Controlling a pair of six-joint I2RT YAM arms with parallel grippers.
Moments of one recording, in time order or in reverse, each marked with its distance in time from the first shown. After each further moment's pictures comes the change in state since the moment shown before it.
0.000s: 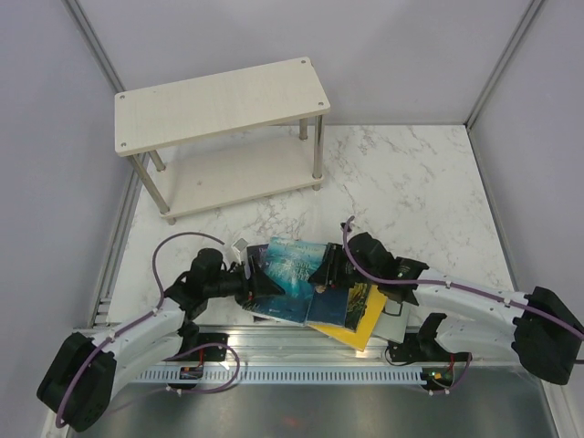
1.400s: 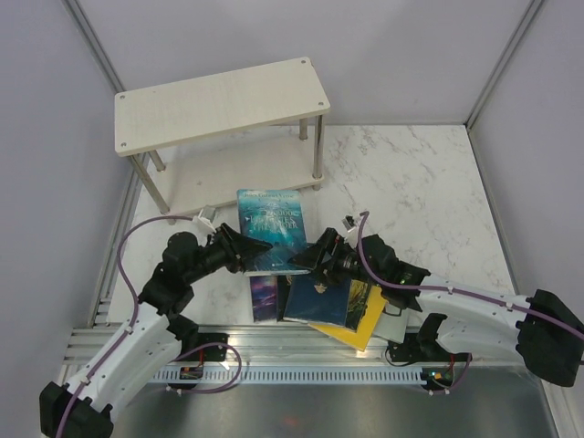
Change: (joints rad) left arm 0.087 -0.259 0.266 -0.187 -0.212 -0.243; right arm 0.036 -0.023 -0.042 0.348 -0.009 0.277
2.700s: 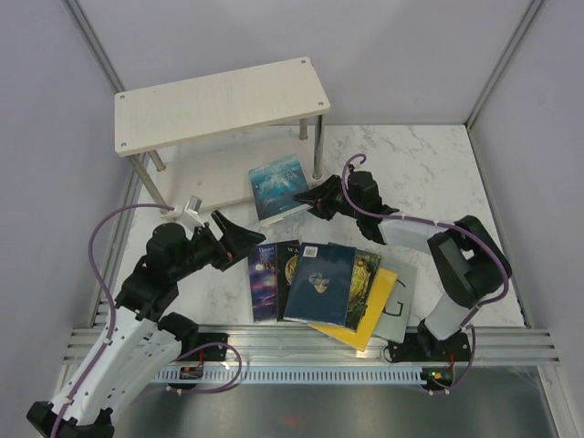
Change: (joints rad) left arm 0.008 -0.034 0.236 -0.363 -0.101 0.204; right arm -0.410 0.595 0.368 0.225 -0.211 0.063
